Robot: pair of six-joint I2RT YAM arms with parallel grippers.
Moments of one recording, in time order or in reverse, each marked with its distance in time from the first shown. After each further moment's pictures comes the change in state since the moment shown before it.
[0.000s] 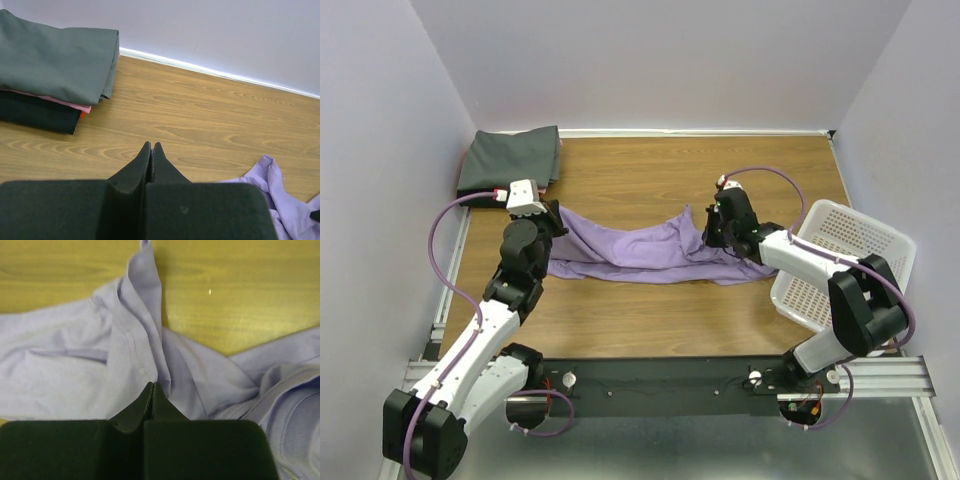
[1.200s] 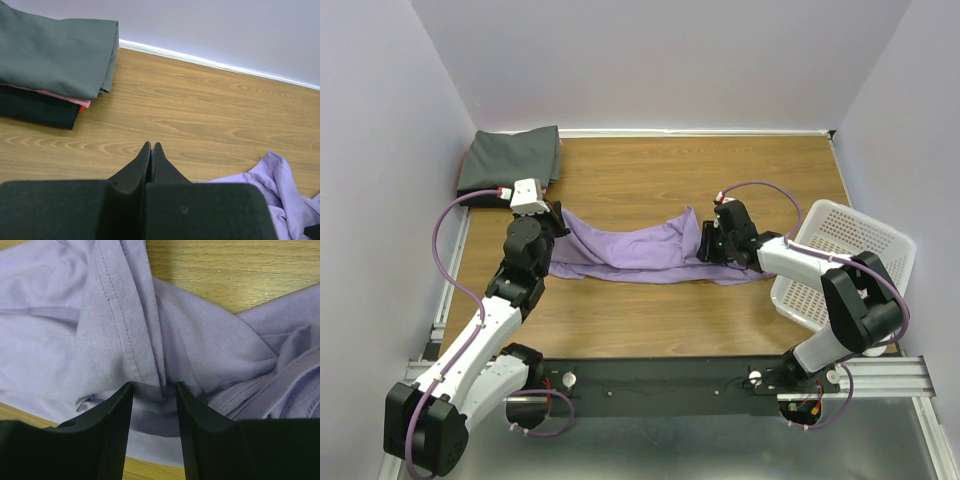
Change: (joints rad) left arm 0.000 0.031 0.003 -0.005 0.009 0.000; right arm -0.005 0.018 -0.077 0.003 -0.071 0.003
